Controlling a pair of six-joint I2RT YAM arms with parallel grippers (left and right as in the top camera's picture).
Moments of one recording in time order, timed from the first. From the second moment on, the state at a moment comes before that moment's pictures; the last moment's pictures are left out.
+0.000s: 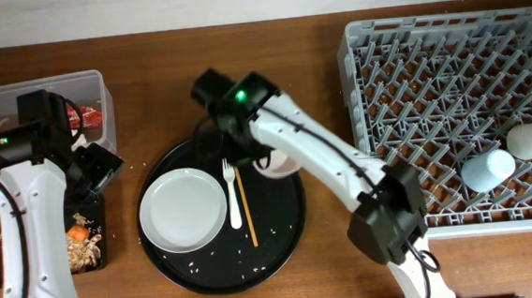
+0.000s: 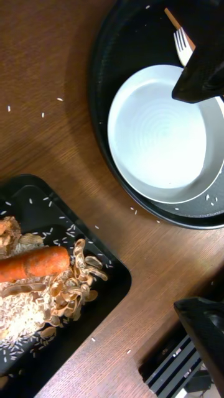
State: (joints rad) left arm 0.22 1.53 1.47 -1.40 -0.13 -0.68; right arm 0.73 2.22 2.19 -1.43 0.03 0.50
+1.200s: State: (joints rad) left arm 0.22 1.53 1.47 -1.40 -0.13 -0.68; right arm -0.50 2.12 1.90 -1.47 -1.23 -0.29
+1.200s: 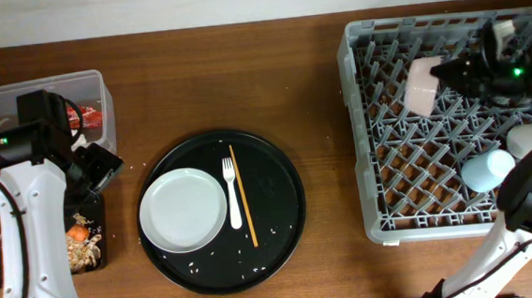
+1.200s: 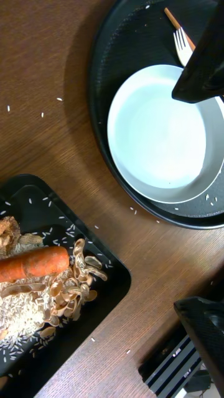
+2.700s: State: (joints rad) left arm 0.22 1.53 1.47 -1.40 -0.13 -0.68; right arm 0.14 1.81 2.28 -1.67 -0.24 0.24
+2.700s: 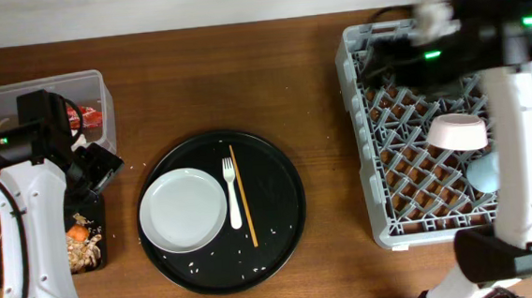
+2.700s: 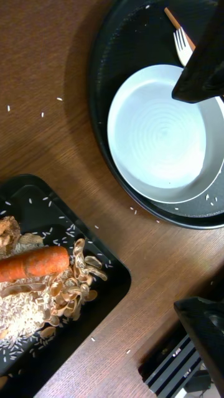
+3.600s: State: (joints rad) left arm 0.22 1.53 1.47 -1.40 -0.13 -0.68; right arm 0.82 2.26 1.78 -1.07 0.02 0.58
